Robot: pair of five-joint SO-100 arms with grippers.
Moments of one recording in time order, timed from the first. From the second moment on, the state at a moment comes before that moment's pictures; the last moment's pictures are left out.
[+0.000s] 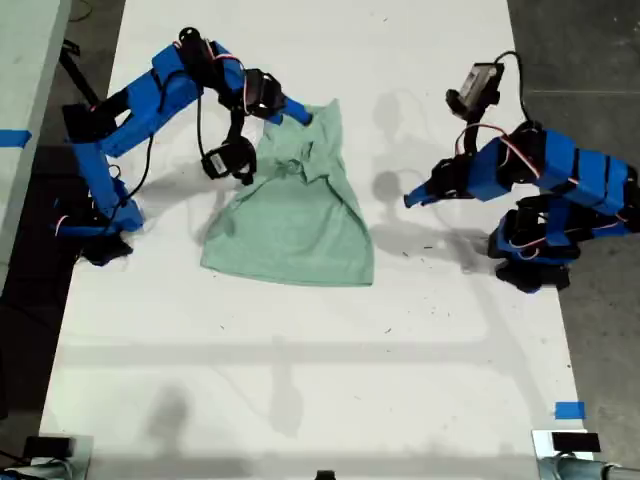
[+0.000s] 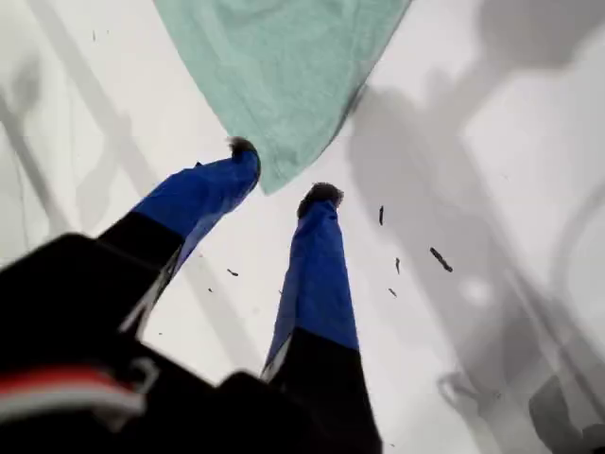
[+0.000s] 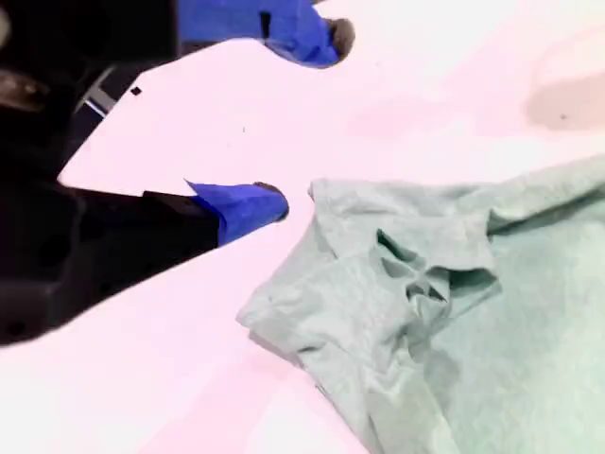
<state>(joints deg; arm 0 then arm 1) -31.6 76.1 51.3 87.2 41.6 11.2 141.2 120.8 74.6 -25.7</state>
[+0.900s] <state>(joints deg) -18.5 105.8 91.6 79.1 35.4 4.7 98.8 129.8 38.1 -33.9</state>
